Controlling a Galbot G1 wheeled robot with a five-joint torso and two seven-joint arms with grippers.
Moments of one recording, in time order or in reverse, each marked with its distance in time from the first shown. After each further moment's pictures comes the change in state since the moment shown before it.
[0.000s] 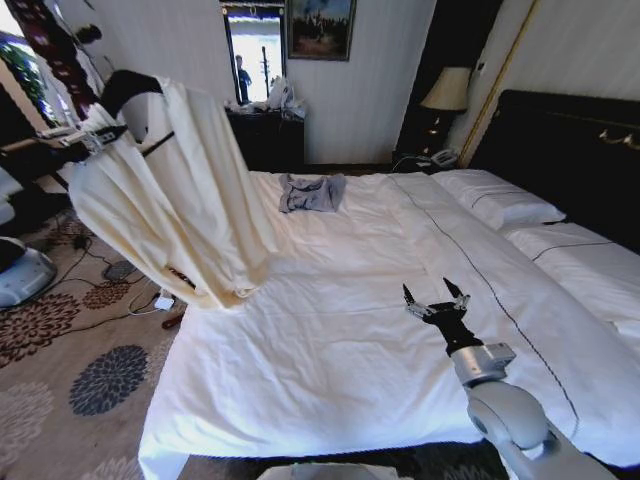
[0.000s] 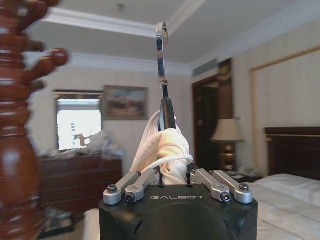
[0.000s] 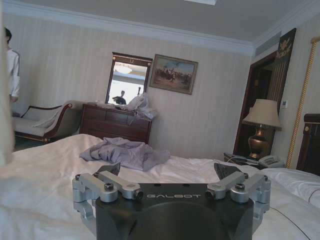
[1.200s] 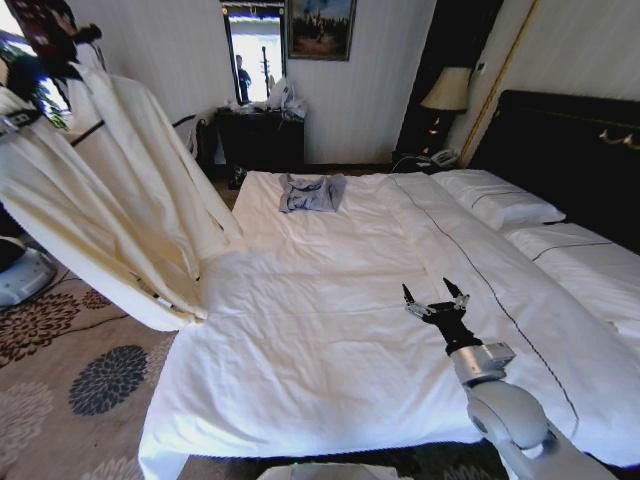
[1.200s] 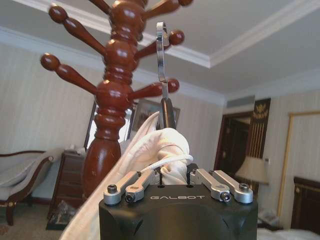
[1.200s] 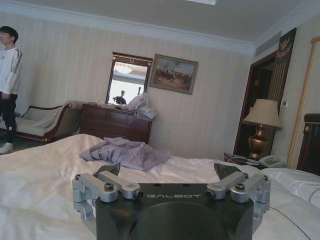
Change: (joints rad) left arm -0.073 -0.090 -0.011 0.327 -0.106 0.118 0.164; right arm 0.002 -0.001 -0.002 0.000 0.001 -0.001 0.002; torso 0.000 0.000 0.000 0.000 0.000
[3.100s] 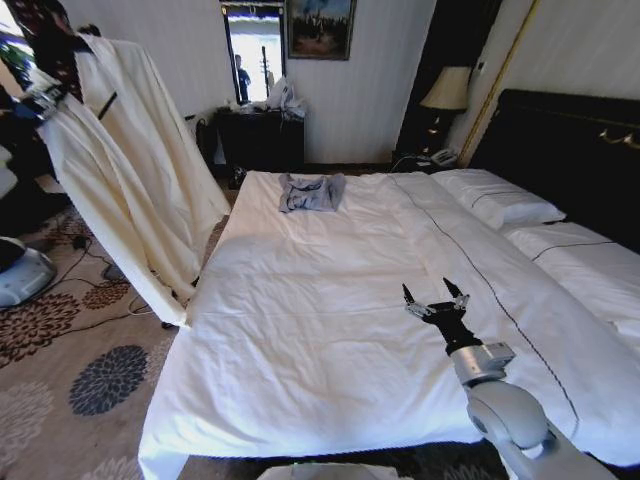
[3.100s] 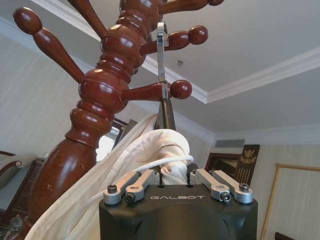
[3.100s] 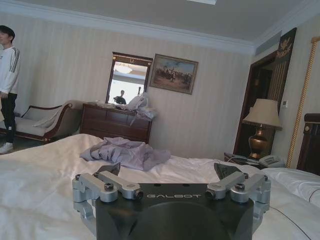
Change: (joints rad) left arm -0.621 -0.397 0.396 0.228 0.092 0.051 -0.070; right arm 0.000 0.000 0.000 0.000 0.000 0.000 0.000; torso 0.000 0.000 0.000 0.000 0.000
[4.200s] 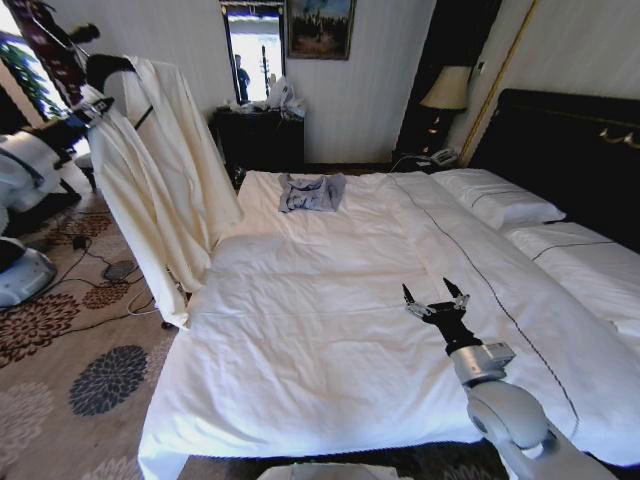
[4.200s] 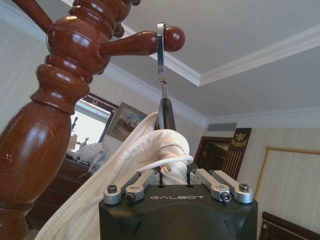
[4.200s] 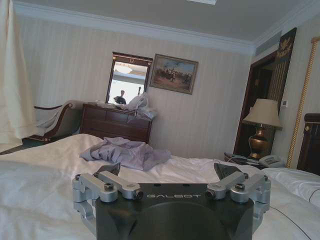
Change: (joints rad) left arm -0.109 -0.081 0.163 0.061 0.016 0.003 0.020; right arm 0.000 0.000 0.000 0.000 0.000 0.000 0.000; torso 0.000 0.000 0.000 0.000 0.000
